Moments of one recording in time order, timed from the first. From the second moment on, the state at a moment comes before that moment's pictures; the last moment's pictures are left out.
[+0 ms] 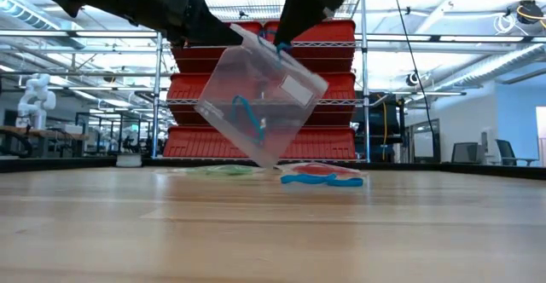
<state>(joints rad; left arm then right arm) -0.18 1.25 0.55 0.51 -0.50 0.05 0.26 1.79 1.50 -0.65 0.66 0.02</state>
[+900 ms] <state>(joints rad) -0.17 1.25 0.55 0.49 -0.42 0.03 0.15 1.80 1.50 -0.66 0.55 -0.01</state>
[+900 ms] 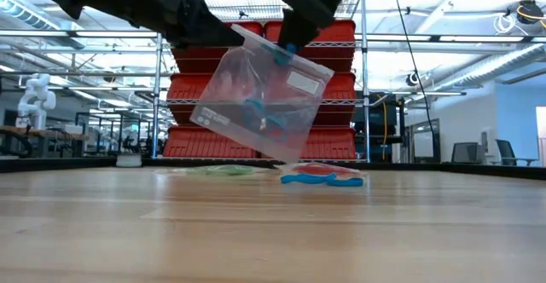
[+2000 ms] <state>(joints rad) -0.17 1.25 0.55 0.50 -0.32 0.03 0.16 1.75 1.66 -0.86 0.40 -0.05</state>
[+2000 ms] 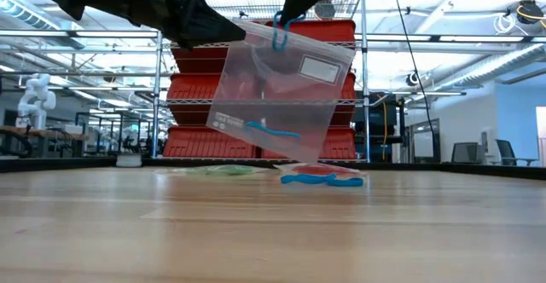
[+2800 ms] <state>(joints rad) -0.17 1.25 0.55 0.52 -0.37 -0.02 0.23 1.76 1.56 -0.79 0.53 0.07</state>
